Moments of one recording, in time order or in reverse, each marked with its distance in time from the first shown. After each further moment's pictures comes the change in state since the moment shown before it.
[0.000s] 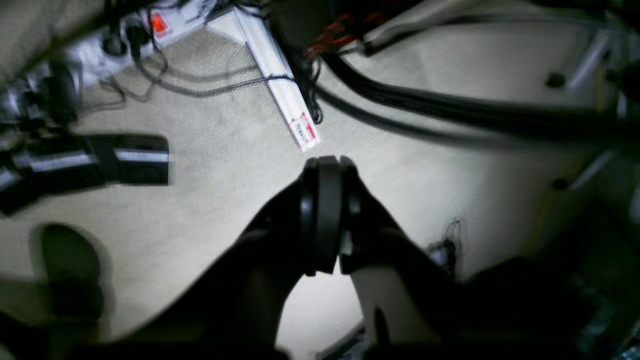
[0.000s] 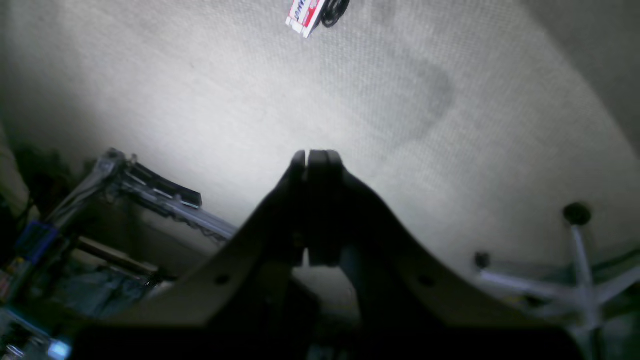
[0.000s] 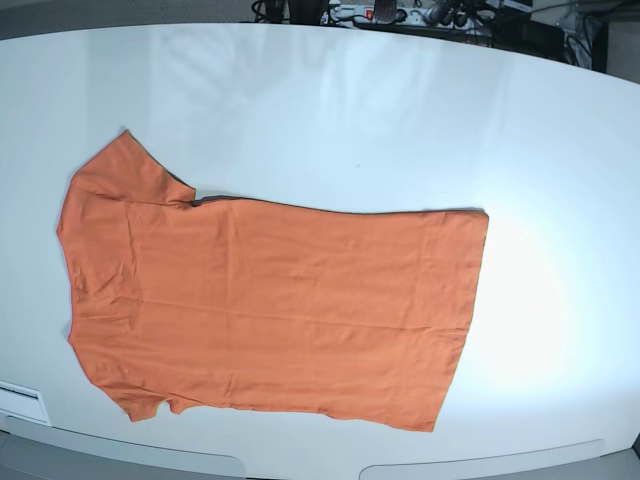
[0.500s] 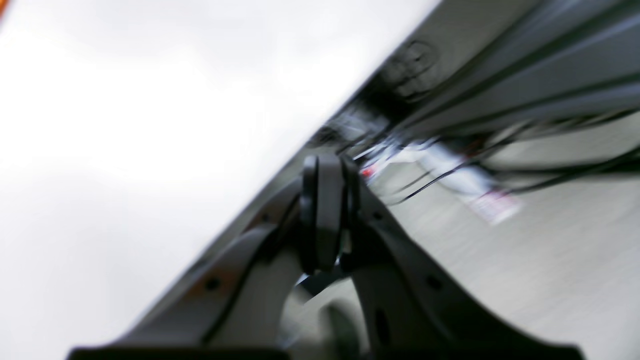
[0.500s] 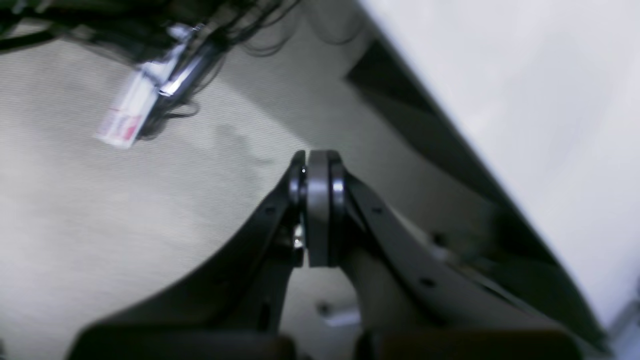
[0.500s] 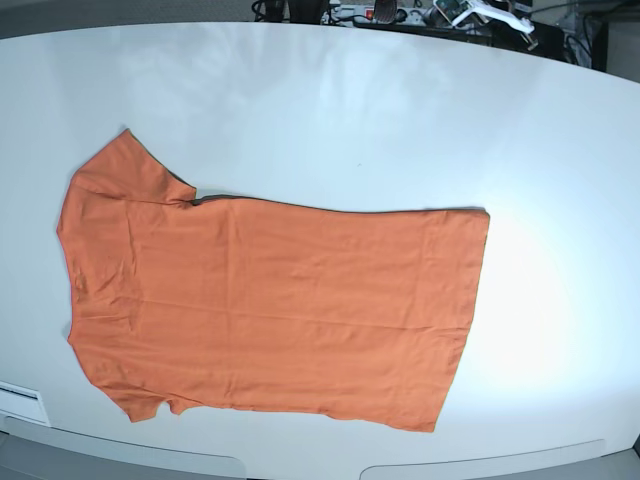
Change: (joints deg) left arm 14.3 -12.4 -16.1 40.2 25.2 5.8 0.6; right arm -14.7 10.6 0.1 35.6 -25.7 -14.2 -0.8
